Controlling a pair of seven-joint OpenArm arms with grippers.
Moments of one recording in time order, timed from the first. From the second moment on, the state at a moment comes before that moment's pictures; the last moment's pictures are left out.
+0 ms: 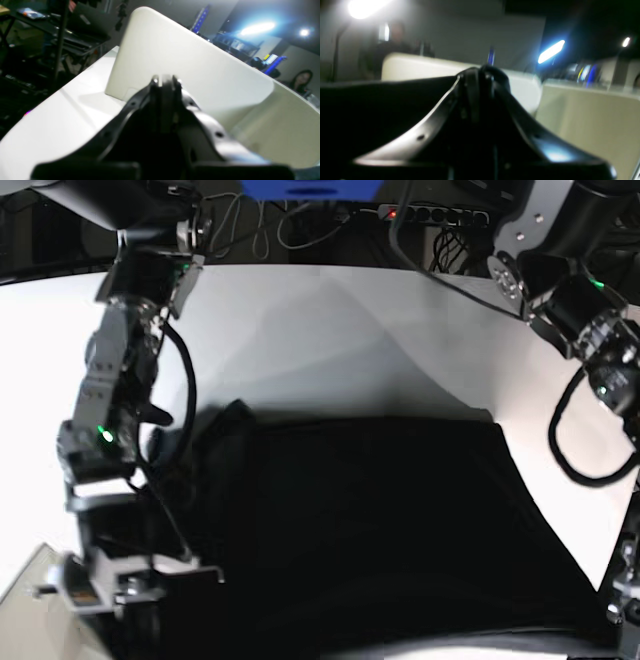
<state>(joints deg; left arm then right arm) -25.3 -11.5 -28.7 113.7 -39.0 0.8 47.9 17.6 -2.0 9.2 106.4 -5.8 18.7 0.3</state>
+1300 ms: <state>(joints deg) -11.6 -11.2 -24.5 86.5 -30.5 0.0 47.2 20.4 3.8 8.6 74.6 -5.7 18.3 -15.2</state>
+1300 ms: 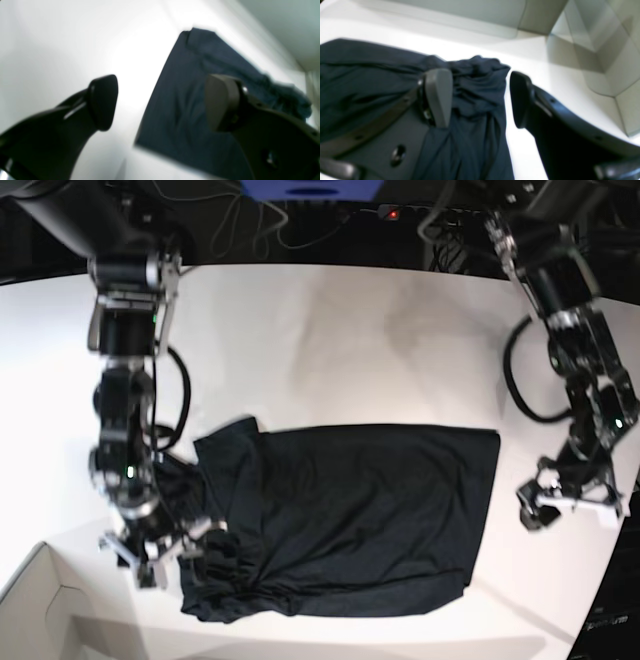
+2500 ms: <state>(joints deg) -8.2 -7.9 -12.2 69.1 -31.4 -0.3 38.3 -30.1 -1.2 8.7 110.4 -5.6 18.5 -15.4</state>
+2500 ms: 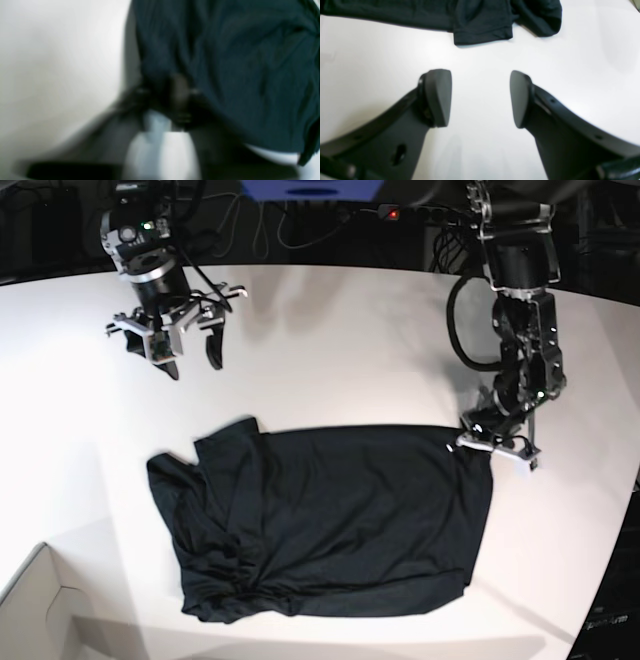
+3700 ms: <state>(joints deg) 3.2 -9.2 -39.3 93.7 -30.3 0.1 58.7 -15.2 -5.7 -14.0 86.7 -5.8 18.3 -15.1</state>
